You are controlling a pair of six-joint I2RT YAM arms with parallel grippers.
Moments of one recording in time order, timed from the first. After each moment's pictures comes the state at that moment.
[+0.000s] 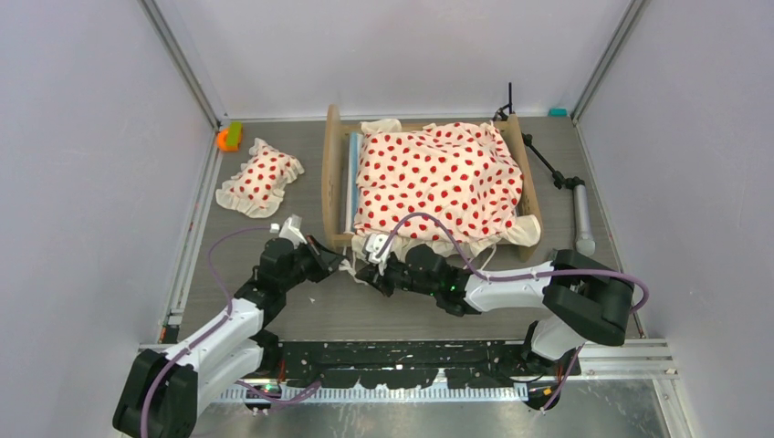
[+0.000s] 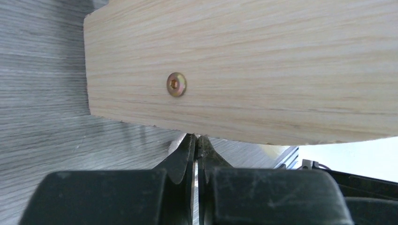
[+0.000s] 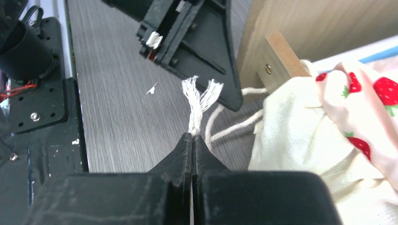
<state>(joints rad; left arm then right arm) -0.39 0.87 0.21 0.22 0.27 -0.94 1.10 1.51 0.60 0.68 -0.13 -0.04</state>
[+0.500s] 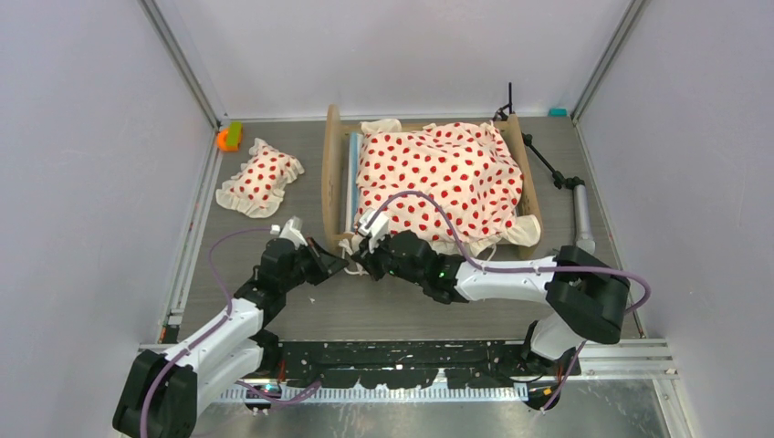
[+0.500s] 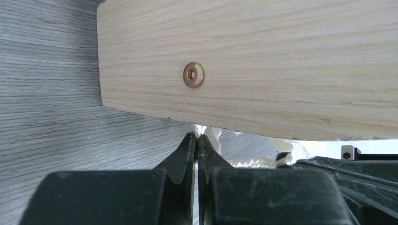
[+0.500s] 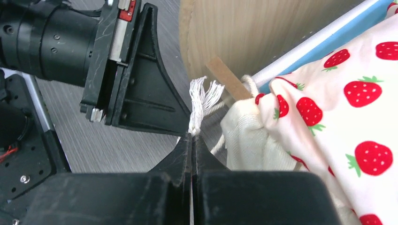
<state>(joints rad) -0.39 0.86 0.22 0.15 0.27 -0.92 1.10 1.53 0.77 0.46 0.08 0.14</state>
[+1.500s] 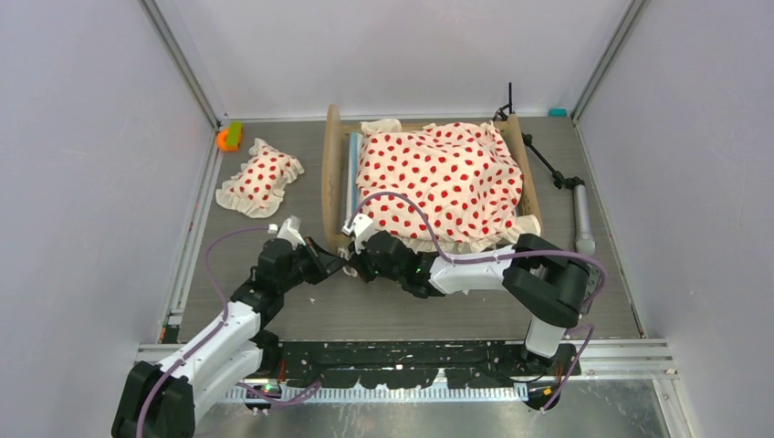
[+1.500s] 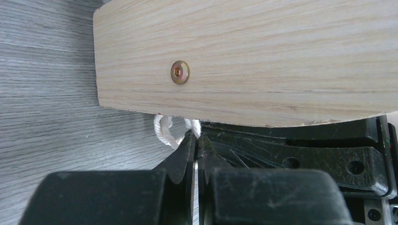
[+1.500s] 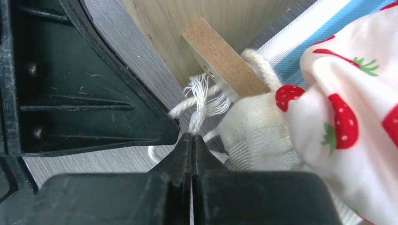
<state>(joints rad) -0.39 0.80 0.23 0.10 0.26 -0.91 1.10 1.74 0.91 0.36 0.13 0.21</state>
